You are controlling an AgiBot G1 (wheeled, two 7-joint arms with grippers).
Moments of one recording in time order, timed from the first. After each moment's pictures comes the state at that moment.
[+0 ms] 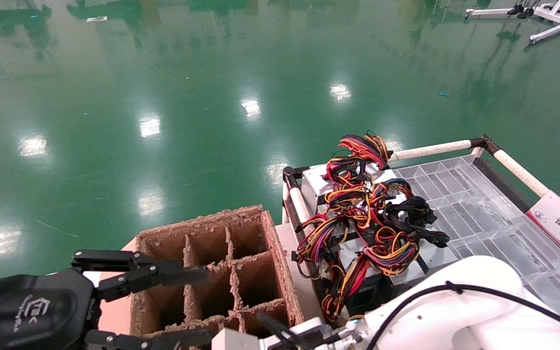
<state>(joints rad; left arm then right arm) -1.08 0.61 0.29 -1.28 0.73 1.49 -0.18 1.32 -1.26 -0.69 0.73 -1.22 -1.53 -0.01</state>
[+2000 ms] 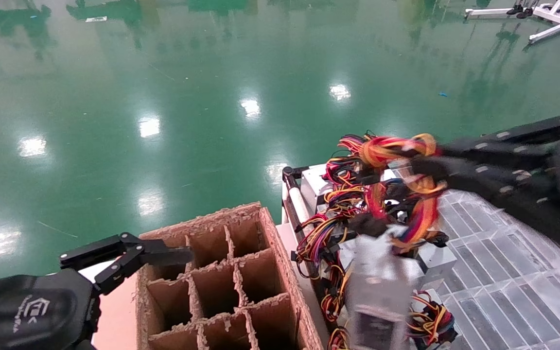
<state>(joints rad) -1.08 0.61 0.29 -1.28 0.72 1.49 -0.18 1.44 -0.49 -0.32 1.02 -0.78 -1.58 0.14</state>
